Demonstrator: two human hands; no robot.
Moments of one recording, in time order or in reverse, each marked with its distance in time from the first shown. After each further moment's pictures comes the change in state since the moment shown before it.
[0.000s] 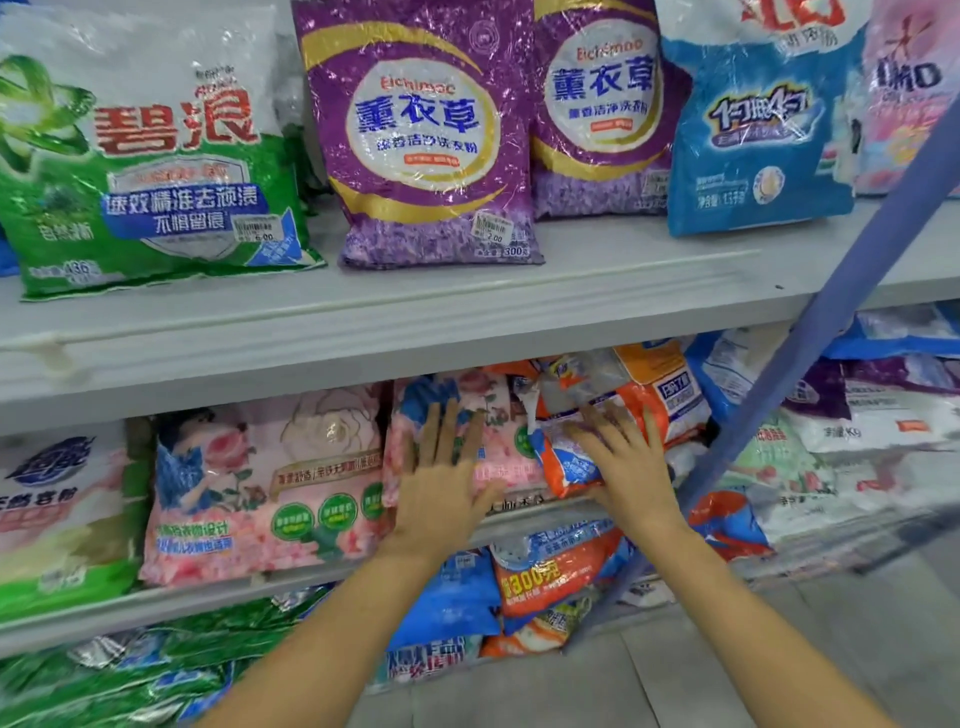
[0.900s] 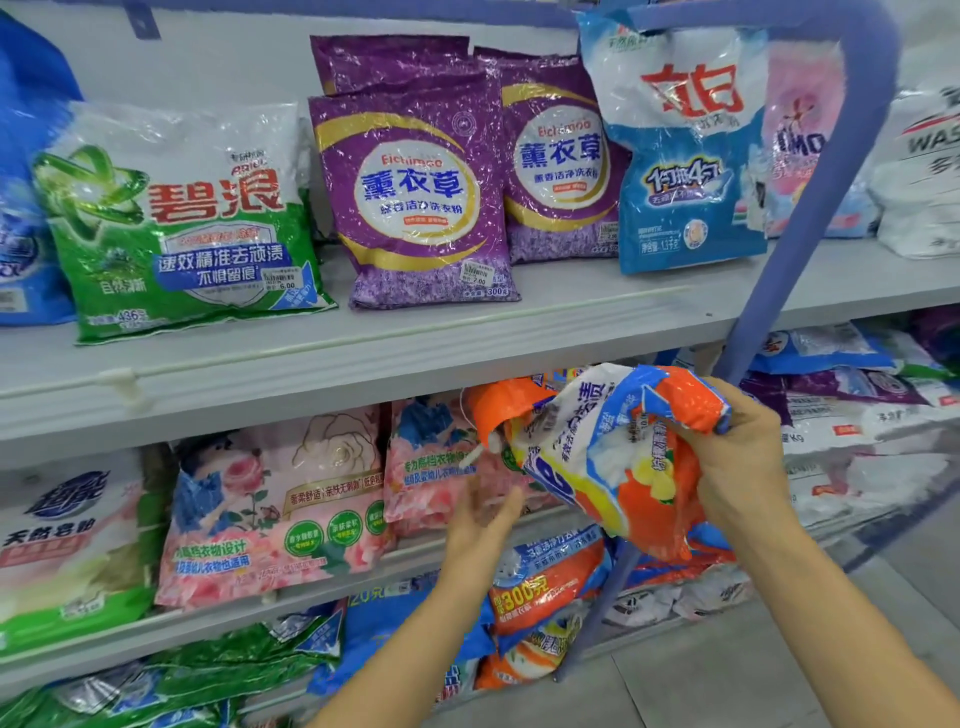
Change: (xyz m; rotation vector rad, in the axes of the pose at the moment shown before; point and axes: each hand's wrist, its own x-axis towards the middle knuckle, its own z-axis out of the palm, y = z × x) left_hand -0.050 0.058 -0.047 -1.552 -0.203 -0.527; right_hand 0.004 -0.019 -0.170 1.300 0.448 0.553
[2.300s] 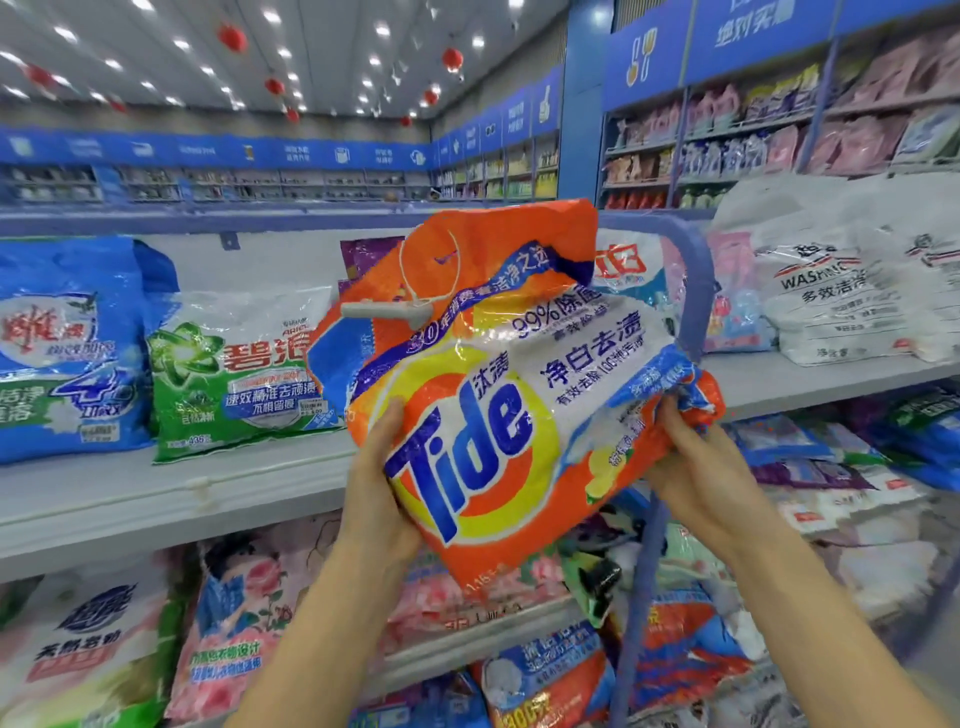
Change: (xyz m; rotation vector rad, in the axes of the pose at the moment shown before) left_hand -0.084 0.181 -0.036 -0.728 -0.317 0.381; right_hand 0.005 -0.099 -0.006 0.601 -0.286 0.137
